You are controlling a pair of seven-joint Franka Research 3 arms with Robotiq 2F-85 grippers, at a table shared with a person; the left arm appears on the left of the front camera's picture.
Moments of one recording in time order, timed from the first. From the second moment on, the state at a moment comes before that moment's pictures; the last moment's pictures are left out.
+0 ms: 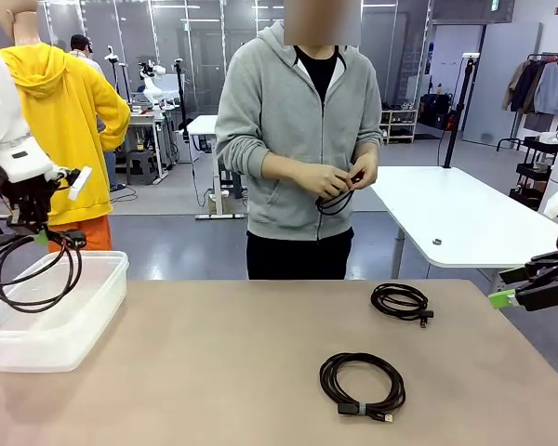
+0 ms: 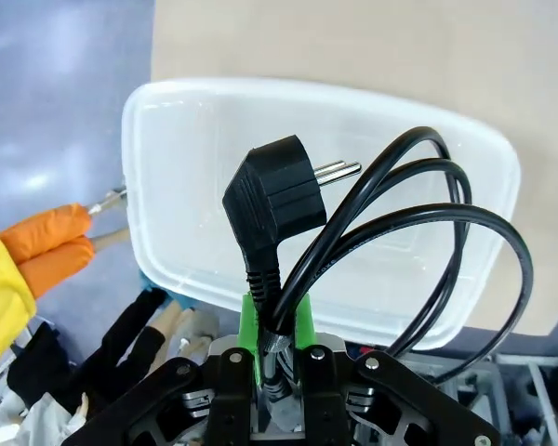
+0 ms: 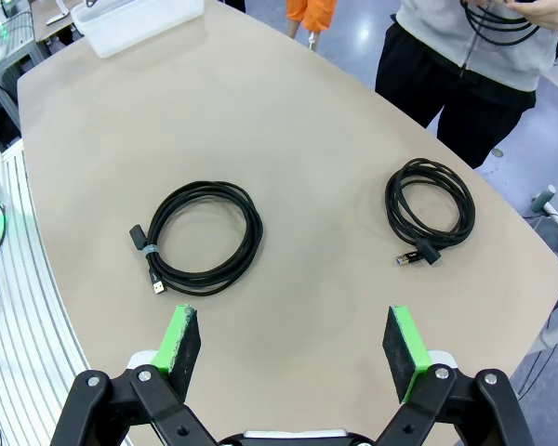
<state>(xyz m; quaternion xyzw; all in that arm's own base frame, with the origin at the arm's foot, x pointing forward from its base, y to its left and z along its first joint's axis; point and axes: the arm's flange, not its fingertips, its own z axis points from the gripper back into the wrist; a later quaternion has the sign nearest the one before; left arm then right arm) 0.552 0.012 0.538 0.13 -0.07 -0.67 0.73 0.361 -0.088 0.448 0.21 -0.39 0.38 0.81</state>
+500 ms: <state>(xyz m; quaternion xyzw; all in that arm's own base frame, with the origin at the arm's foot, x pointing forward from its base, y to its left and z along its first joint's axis) 0.577 0.022 0.491 0.15 -0.06 -0.67 0.73 0.361 -0.088 0.448 0.21 -0.39 0.38 0.81</state>
